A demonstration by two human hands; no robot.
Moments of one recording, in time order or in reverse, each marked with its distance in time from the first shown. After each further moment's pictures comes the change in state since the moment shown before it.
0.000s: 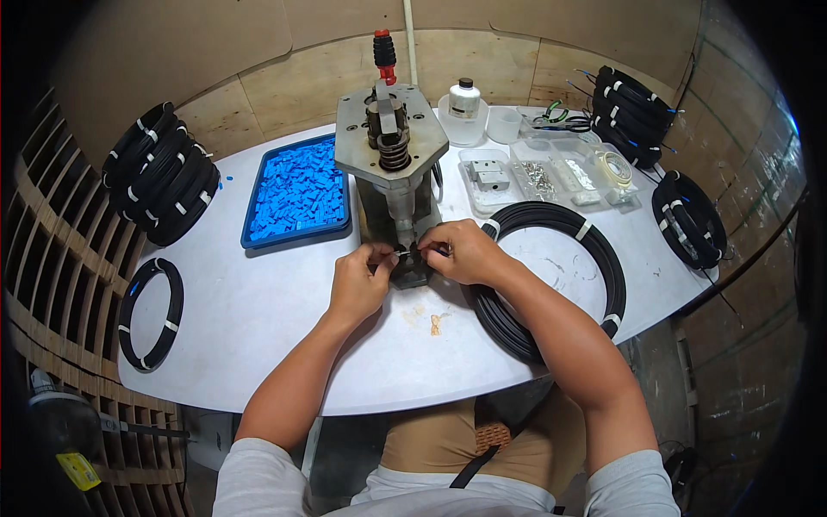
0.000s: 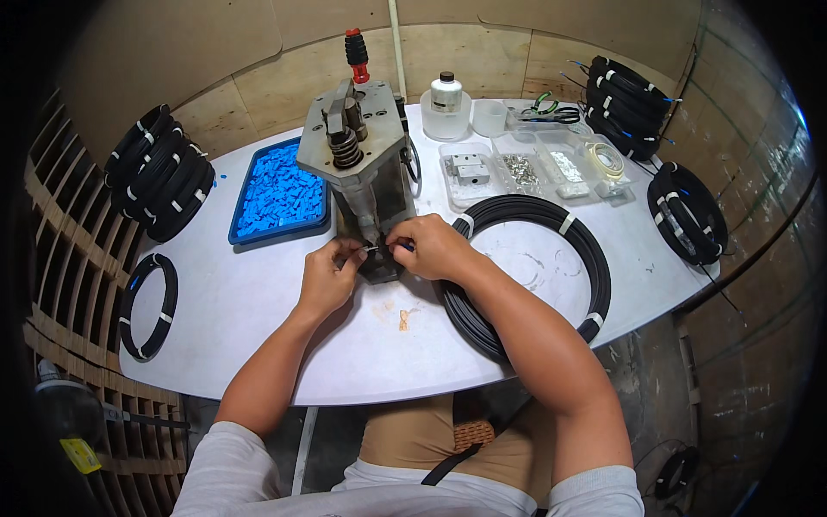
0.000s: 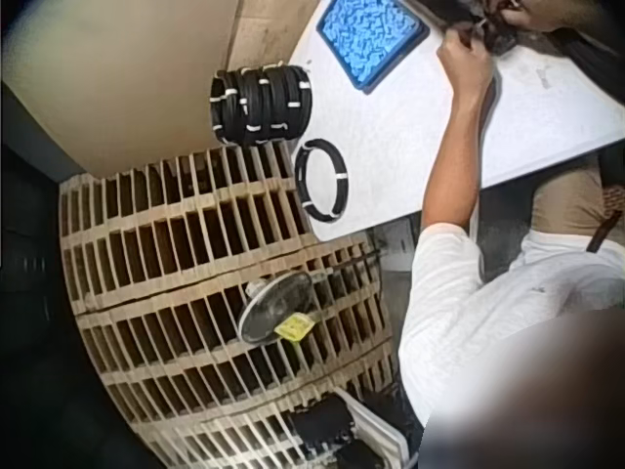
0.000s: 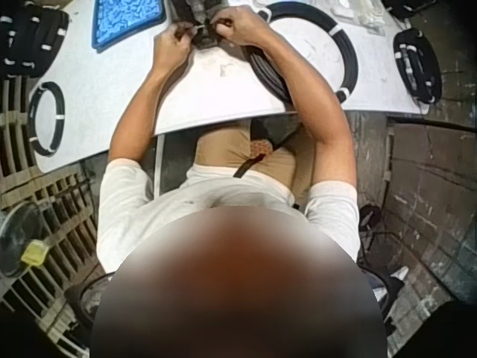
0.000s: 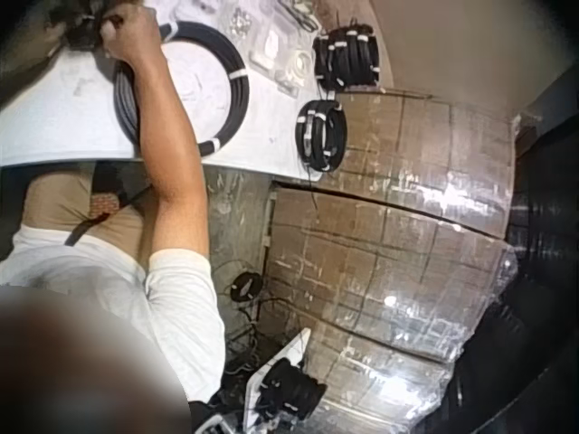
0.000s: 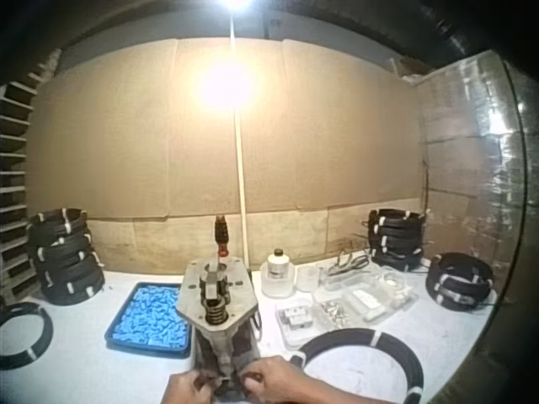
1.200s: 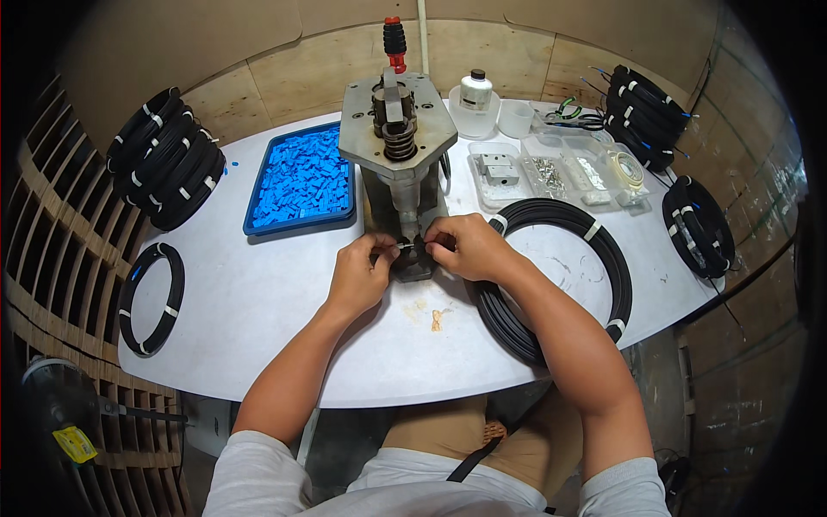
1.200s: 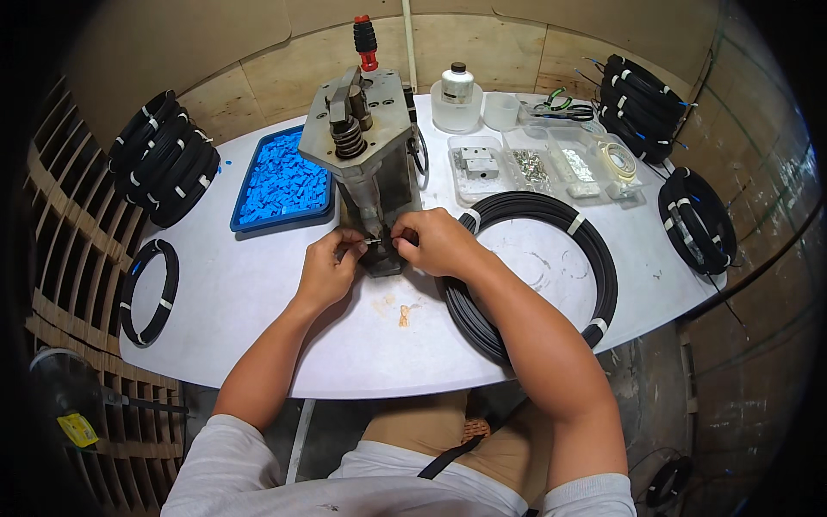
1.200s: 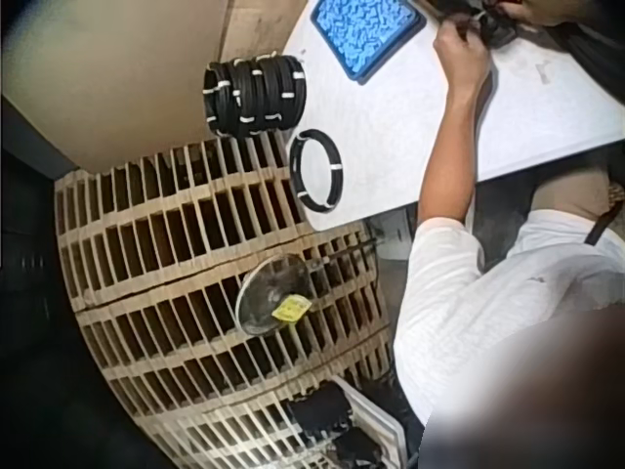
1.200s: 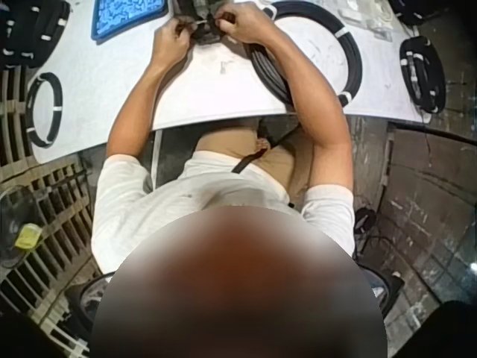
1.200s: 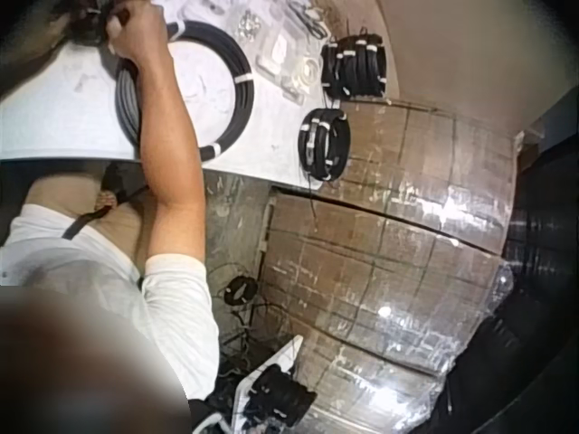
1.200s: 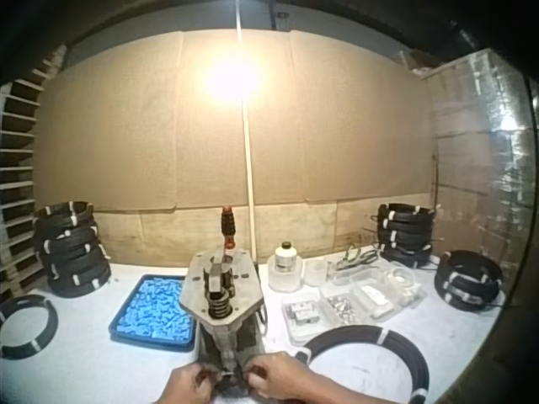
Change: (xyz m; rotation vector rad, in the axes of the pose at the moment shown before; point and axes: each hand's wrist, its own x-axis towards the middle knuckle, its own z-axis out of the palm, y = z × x) left_hand 0.000 0.001 0.000 -0.007 -0.001 0.044; right_hand -0.002 -0.006 -0.007 0.056 -0.071 0.157
